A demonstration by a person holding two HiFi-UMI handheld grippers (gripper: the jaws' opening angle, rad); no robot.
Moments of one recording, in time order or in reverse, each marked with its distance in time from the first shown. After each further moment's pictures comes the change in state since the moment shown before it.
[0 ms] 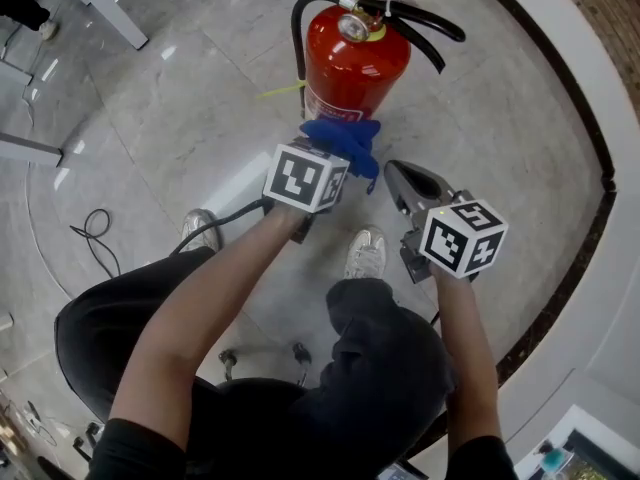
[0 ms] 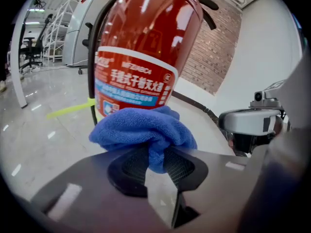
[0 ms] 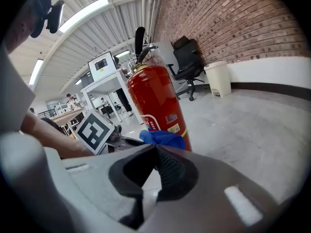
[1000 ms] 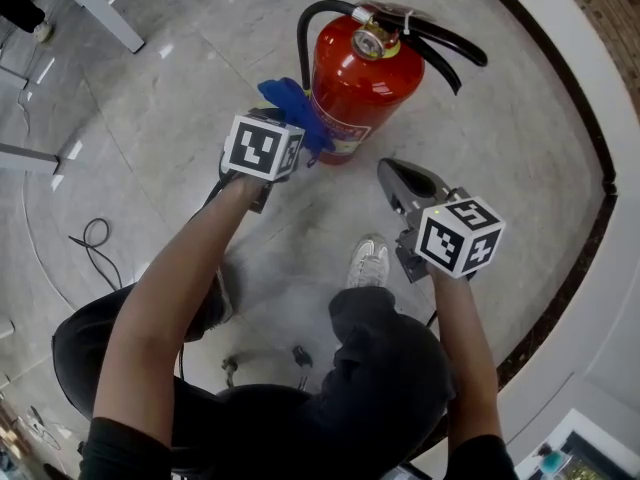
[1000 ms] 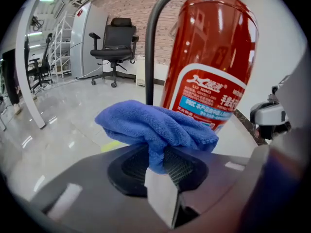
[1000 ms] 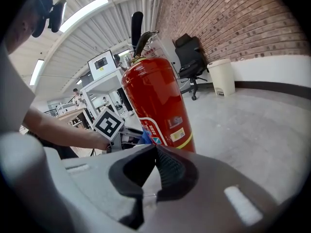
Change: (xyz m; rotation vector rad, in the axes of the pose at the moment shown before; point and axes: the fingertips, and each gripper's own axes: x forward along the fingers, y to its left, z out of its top) left arm -0.019 0.119 0.026 0.084 0.028 0.187; right arm 0.033 0.004 0.013 -0.007 0.015 0.021
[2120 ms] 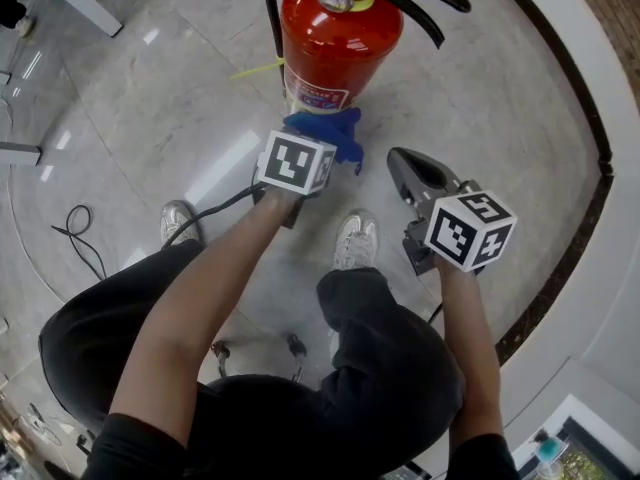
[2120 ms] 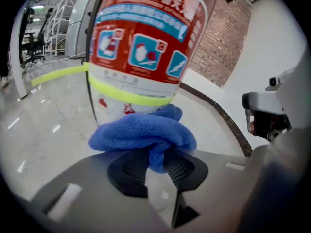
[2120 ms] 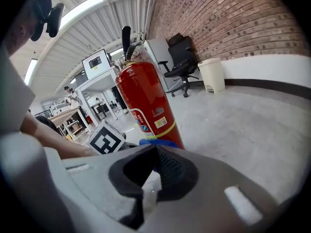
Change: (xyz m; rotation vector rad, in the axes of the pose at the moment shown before) left arm 0.047 -0.114 -0.057 -0.107 0.068 -0.147; right arm -0.040 -0.032 -0.028 0.033 0.021 -0.064
